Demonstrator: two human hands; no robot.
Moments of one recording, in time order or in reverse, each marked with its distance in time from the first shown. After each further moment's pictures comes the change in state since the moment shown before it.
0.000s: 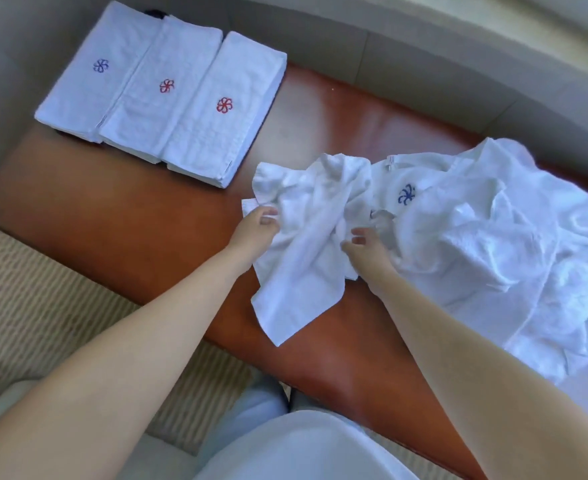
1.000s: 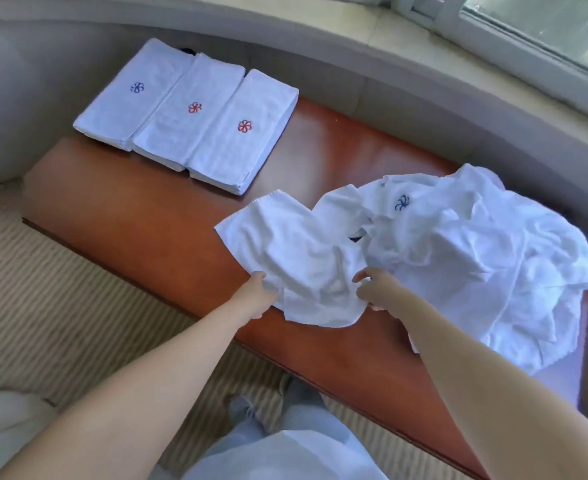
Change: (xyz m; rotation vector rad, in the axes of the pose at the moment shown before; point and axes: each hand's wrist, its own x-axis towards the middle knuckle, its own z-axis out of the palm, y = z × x) left_hand -0.088 -0.105 -0.007 0.177 -0.170 -0.206; right_hand -0.087 0.018 -0.016 -0.399 -0.151 0.108
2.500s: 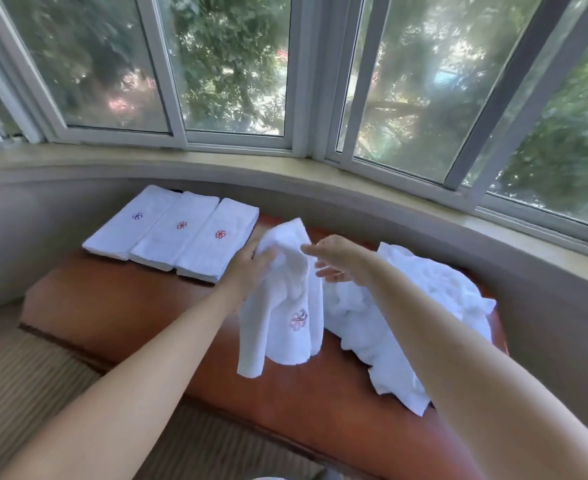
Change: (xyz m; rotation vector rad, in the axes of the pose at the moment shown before) left_hand -0.185 0.141 -0.039 -0.282 0.163 0.844; right_hand -0.214 -0.097 -0.099 0.243 0.161 -0.382
